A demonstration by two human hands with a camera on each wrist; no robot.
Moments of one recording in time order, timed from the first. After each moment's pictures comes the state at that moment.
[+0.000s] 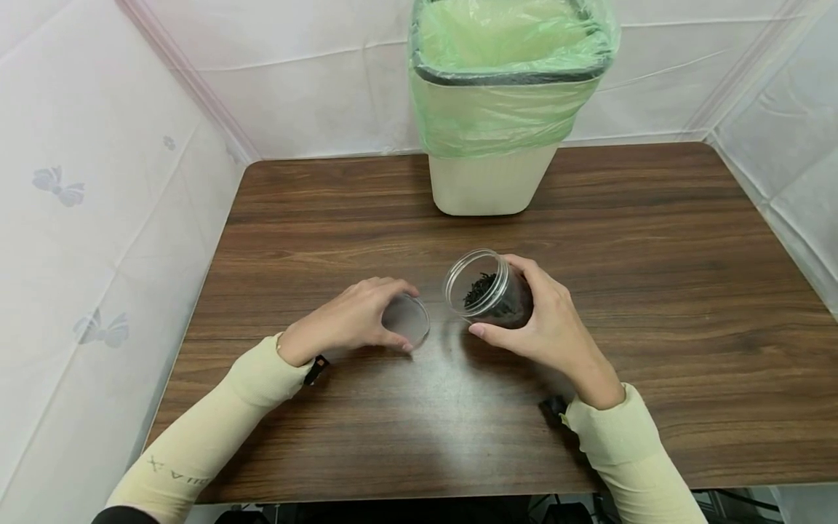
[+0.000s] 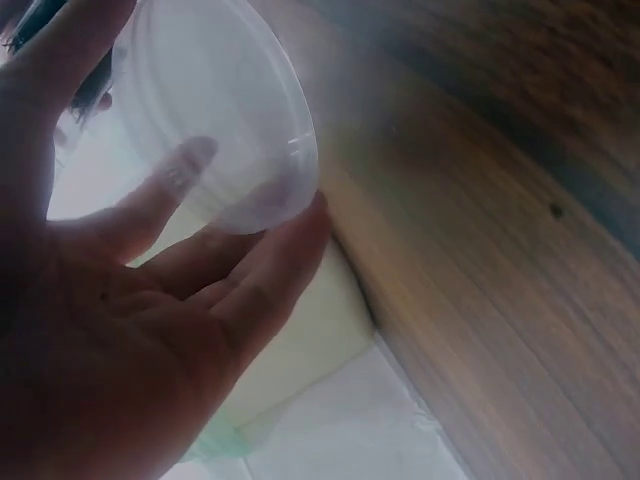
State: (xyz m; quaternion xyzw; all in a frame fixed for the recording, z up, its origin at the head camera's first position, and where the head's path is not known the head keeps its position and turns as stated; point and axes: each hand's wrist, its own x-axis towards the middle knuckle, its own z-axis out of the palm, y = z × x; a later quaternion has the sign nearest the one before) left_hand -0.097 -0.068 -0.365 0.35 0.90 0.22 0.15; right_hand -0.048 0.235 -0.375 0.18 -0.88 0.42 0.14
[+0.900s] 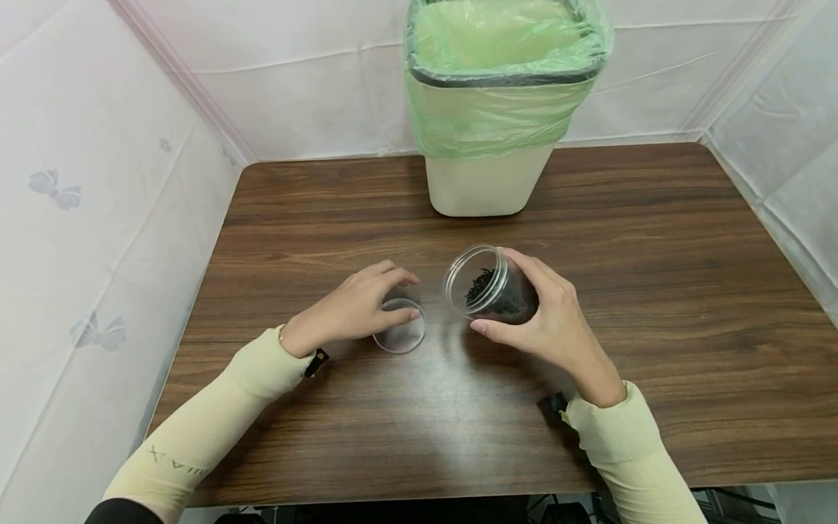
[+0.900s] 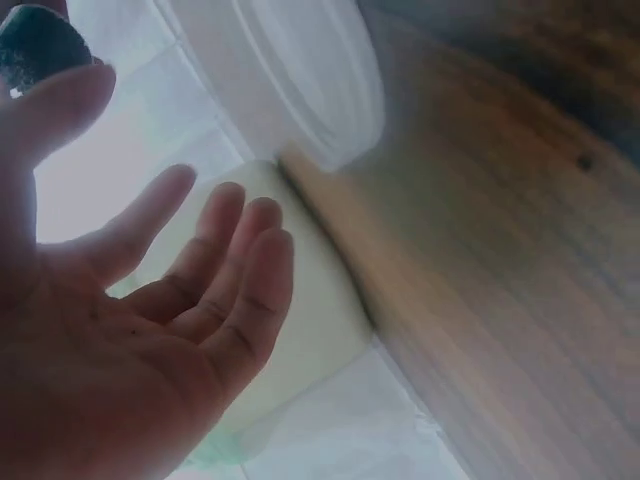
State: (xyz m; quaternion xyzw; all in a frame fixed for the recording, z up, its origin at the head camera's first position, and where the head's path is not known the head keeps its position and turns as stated) left_hand -0.108 -0.063 -0.362 0.36 0.90 0.24 0.09; right_hand -0.050 0.240 -0.365 0.20 -0.86 0.43 0.18
